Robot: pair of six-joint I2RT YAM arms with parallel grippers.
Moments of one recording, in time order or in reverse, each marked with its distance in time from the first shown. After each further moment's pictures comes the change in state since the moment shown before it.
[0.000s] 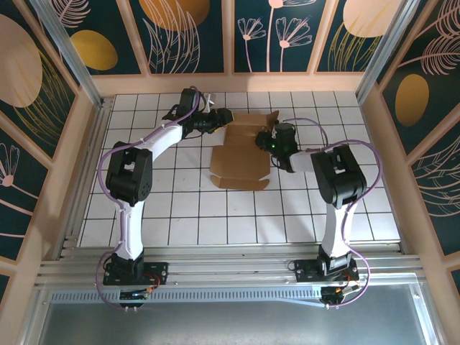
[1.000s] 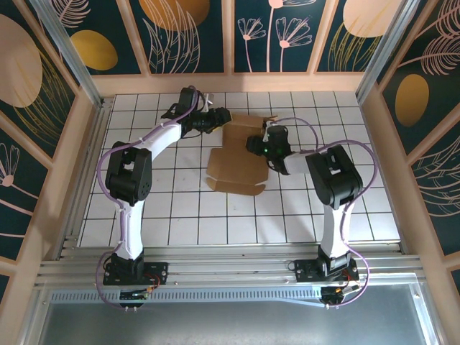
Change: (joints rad) left arm 0.007 0.004 0.023 -0.051 -0.021 0.000; right arm 0.055 -0.020 -0.035 0.013 -0.020 -0.181
